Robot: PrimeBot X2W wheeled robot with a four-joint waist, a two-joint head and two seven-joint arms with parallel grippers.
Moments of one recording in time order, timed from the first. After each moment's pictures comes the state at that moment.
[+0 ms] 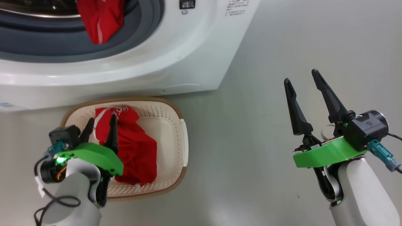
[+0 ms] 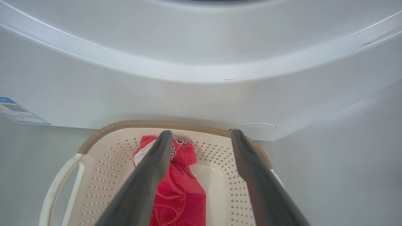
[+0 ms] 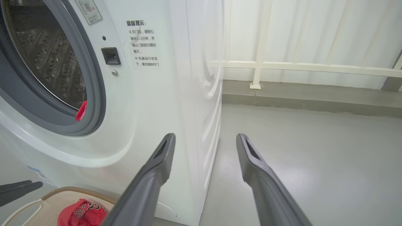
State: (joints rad) left arm -0.67 0.09 -0.16 0.96 -0.48 -0.08 -0.25; right arm -0.33 -0.05 0.08 0.14 0.21 0.12 -0.26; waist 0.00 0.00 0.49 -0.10
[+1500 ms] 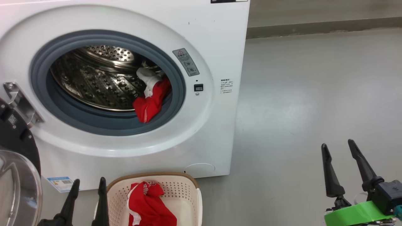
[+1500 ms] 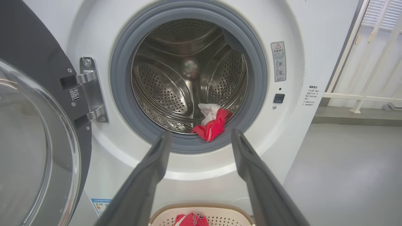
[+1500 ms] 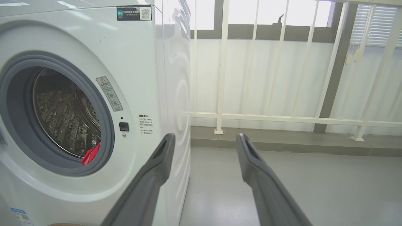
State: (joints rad) left arm 0.05 0.05 0.07 0.14 -0.21 -0.07 -0.25; right arm 0.06 -0.04 -0.10 0.03 0.15 0.12 -0.26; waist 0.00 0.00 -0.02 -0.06
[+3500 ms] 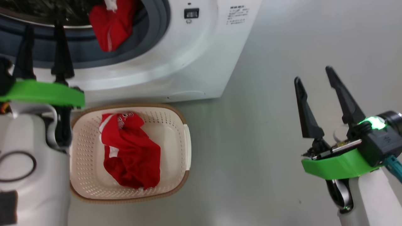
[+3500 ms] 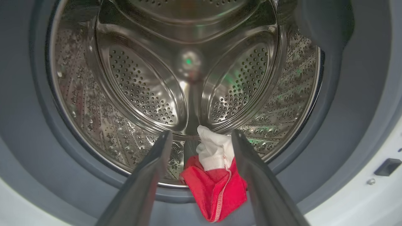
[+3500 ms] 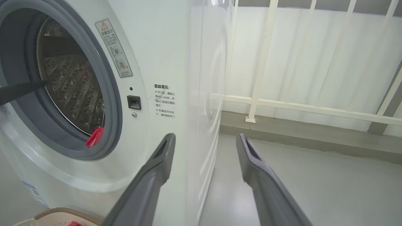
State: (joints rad) left arm -0.79 0.09 0.10 0.57 -0.32 -0.12 -0.25; right arm -0.24 -0.05 0.04 -0.04 0.12 0.12 -0.26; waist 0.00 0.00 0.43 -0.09
